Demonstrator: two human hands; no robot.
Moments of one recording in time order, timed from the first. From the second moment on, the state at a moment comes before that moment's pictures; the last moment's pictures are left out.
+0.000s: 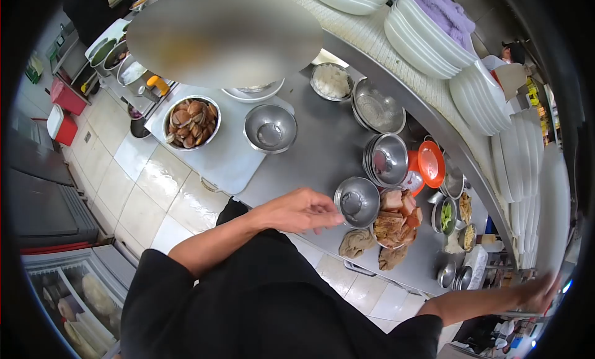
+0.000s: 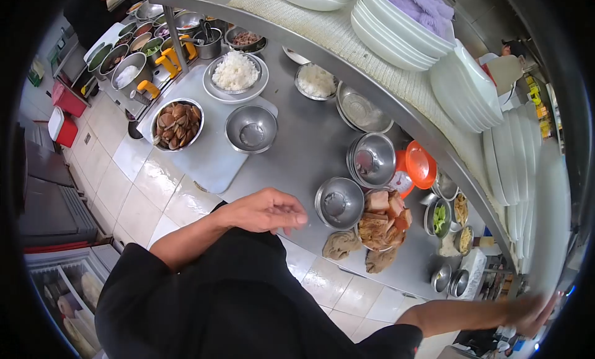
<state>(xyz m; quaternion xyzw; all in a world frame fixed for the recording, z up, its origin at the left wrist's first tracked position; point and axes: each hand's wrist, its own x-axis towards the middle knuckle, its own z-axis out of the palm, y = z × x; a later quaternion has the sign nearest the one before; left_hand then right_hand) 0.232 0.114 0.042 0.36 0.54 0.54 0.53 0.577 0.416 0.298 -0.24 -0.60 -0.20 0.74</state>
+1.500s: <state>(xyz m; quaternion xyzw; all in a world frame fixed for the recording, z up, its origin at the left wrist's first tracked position) 0.011 0.191 -0.032 0.05 0.68 0.60 0.41 0.039 0.441 -0.117 -0.48 -0.29 0.82 0.10</state>
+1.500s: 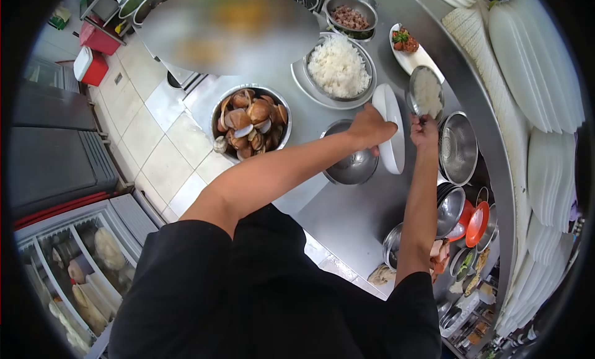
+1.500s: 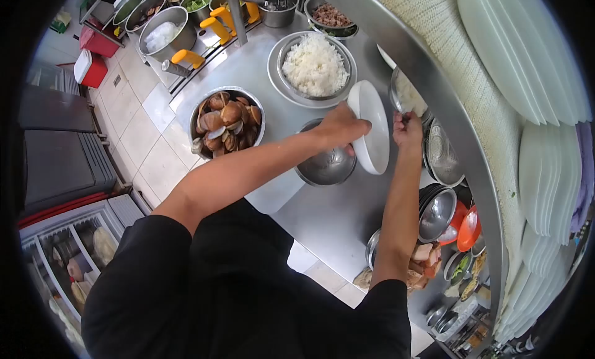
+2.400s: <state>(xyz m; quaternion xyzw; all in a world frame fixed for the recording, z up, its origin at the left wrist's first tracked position) 0.066 -0.029 0.034 0.16 0.76 0.59 0.23 0.005 0.556 -0.109 -0.28 -0.90 0.17 0.28</state>
